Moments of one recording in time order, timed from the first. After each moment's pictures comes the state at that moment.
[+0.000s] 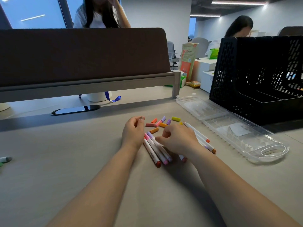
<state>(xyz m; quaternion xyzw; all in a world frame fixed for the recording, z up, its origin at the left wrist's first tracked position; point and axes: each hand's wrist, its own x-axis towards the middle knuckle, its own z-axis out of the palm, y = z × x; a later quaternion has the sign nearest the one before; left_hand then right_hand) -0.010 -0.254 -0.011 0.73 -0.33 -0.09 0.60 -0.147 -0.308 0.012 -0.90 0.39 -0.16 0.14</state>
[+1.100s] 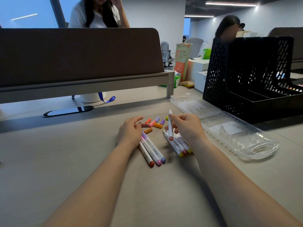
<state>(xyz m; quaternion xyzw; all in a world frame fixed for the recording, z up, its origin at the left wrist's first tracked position) 0.003 -0.270 -0.023 0.79 -0.41 -0.04 0.45 -0.165 -0.332 0.021 -0.68 0.43 -0.38 0.45</state>
